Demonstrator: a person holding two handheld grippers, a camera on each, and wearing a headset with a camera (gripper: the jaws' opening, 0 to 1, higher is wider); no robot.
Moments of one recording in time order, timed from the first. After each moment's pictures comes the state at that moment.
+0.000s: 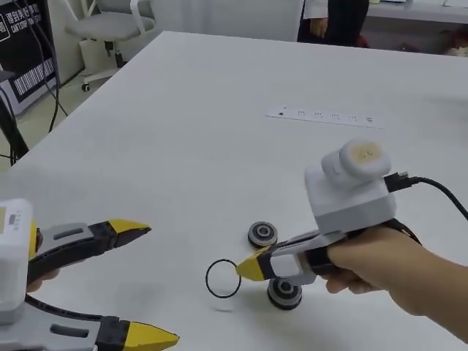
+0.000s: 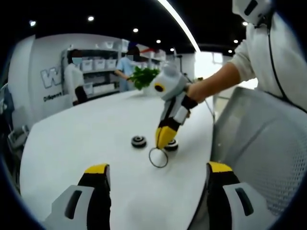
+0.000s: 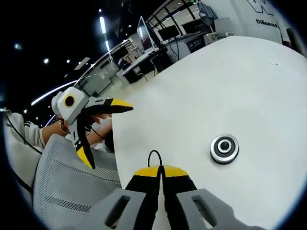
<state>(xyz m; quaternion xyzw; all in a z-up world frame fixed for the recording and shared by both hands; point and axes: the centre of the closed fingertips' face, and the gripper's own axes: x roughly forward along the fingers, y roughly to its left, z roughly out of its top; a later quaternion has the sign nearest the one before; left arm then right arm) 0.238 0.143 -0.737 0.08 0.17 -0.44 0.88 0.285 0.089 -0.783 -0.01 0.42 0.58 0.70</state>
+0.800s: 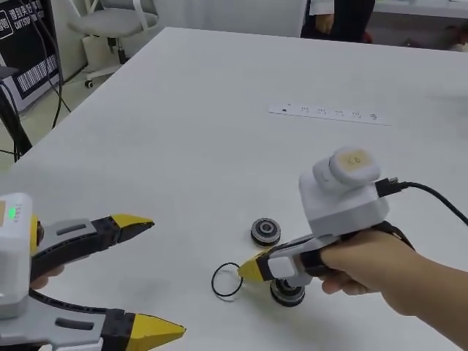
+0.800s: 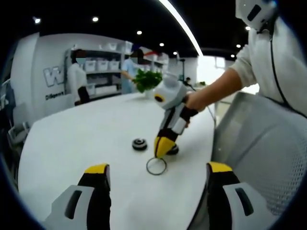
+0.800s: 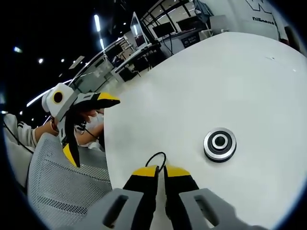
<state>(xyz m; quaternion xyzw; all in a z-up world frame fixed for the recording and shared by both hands) 0.240 0.143 -0.734 0.06 0.16 -0.44 0.88 0.293 0.086 -0.801 -0.02 0.44 0.55 0.71</state>
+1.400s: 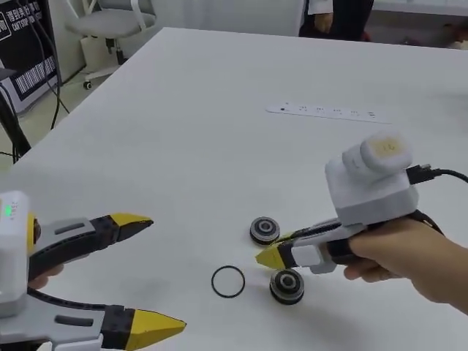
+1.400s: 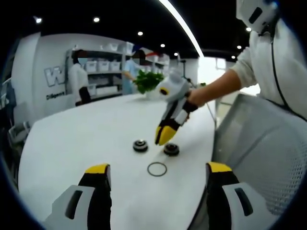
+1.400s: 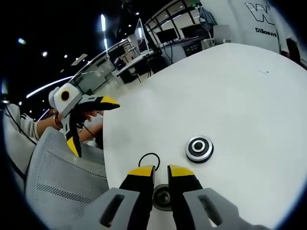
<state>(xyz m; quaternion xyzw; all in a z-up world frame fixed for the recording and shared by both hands) 0.241 0.143 -0.730 0.06 0.16 -0.44 0.88 0.310 0.057 -0.777 -0.04 0.40 0.56 0.73</state>
